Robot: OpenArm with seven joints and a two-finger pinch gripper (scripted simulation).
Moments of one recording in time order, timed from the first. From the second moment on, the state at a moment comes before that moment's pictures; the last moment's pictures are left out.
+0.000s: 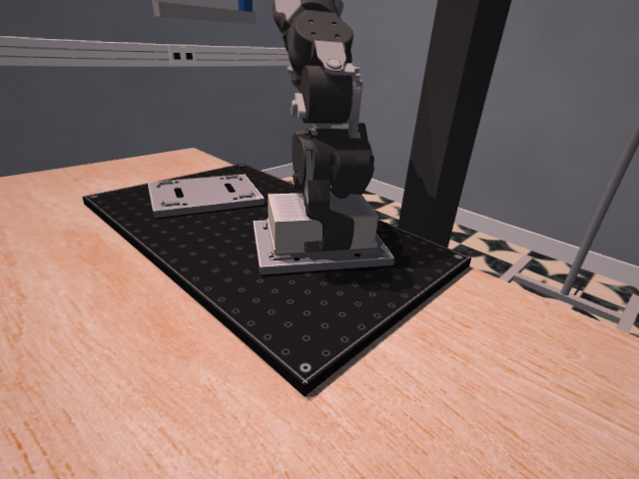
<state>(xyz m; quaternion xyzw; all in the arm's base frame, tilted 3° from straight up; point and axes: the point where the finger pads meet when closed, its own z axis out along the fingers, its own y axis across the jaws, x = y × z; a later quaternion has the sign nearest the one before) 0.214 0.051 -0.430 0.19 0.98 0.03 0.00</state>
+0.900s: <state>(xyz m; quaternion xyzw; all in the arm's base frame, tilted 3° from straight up) 0.214 0.050 -0.432 0.19 0.98 0.03 0.00</state>
